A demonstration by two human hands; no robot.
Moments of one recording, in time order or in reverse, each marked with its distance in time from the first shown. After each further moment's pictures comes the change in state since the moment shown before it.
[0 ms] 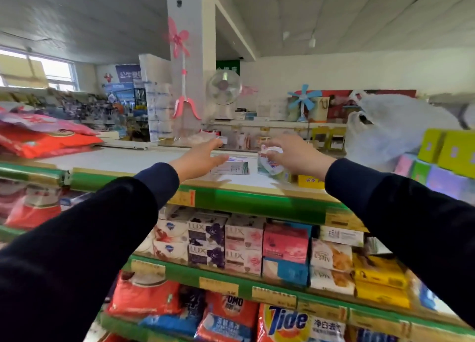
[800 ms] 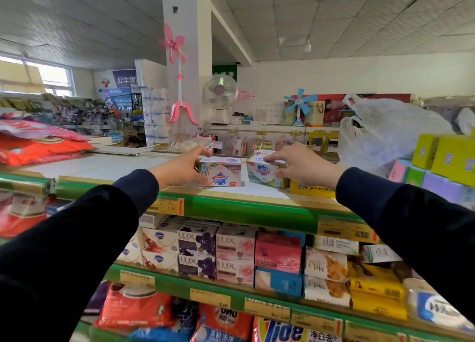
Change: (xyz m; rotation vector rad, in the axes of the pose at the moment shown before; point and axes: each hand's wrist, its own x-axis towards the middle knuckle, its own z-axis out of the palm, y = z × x) left_hand 0.009 -0.017 -0.002 -0.109 -0.098 -0.061; right_hand -0.010 0.032 -0.007 -0.092 -0.053 -0.032
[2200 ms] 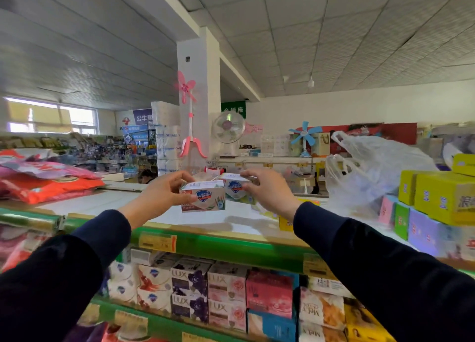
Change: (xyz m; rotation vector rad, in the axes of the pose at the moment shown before) left_hand -0.053 0.039 -0.027 -0.218 0.254 0.033; right_hand 0.015 -0.032 -0.002 0.390 0.269 -0.029
